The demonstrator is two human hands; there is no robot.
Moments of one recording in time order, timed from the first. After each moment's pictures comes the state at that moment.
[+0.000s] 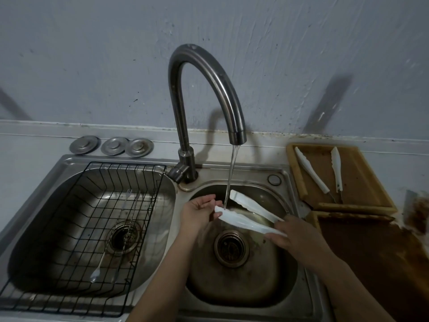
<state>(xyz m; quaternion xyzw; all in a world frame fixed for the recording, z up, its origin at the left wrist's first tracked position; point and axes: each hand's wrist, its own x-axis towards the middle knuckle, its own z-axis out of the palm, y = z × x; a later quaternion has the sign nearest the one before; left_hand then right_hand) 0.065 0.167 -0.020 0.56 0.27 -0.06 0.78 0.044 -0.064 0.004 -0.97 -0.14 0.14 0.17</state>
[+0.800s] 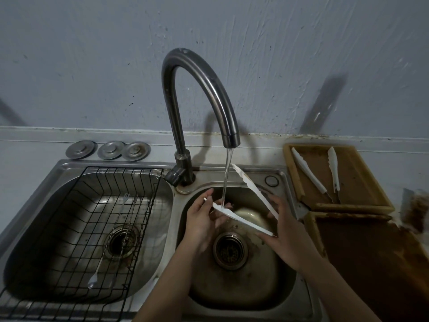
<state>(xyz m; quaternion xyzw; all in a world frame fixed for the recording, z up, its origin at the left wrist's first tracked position) 0.060 0.150 -0.012 0.41 0.26 -0.05 0.88 0.035 -0.041 0.012 -0.94 -0.09 0.04 0.33</state>
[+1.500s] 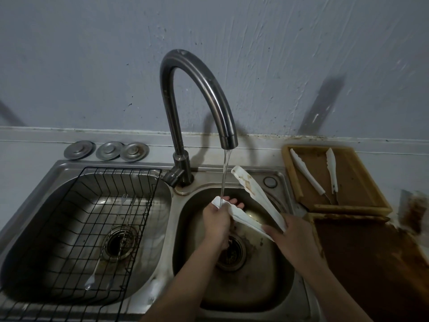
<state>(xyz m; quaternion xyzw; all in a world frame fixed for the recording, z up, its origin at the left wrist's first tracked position) 0.065 0.108 -0.003 0.48 0.32 -0.05 0.82 0.034 -0.044 0.010 -0.94 0.04 0.01 0.33</state>
